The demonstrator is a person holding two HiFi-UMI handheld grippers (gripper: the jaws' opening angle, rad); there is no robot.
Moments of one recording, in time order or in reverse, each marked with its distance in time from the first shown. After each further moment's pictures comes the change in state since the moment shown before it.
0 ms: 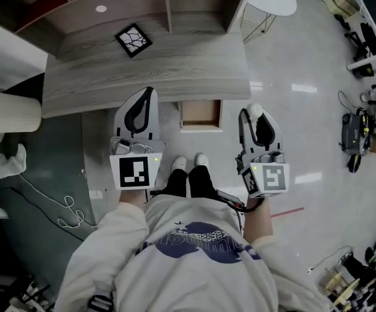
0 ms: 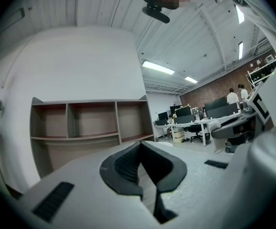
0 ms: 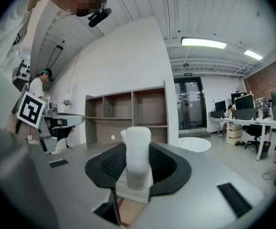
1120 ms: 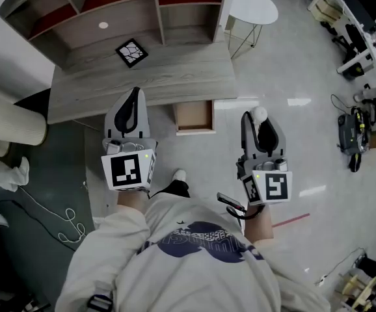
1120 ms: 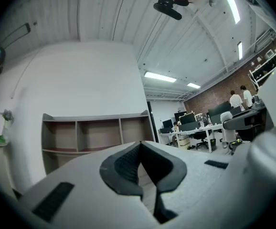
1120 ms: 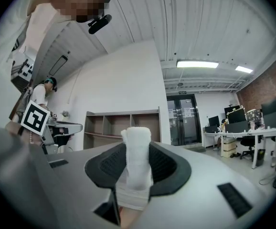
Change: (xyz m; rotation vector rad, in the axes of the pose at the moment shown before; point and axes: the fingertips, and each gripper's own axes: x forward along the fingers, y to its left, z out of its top) left arm -0.071 -0.010 0.048 0.027 -0.093 0.059; right arm -0.101 0.017 0.054 -0.025 -0.201 -0.067
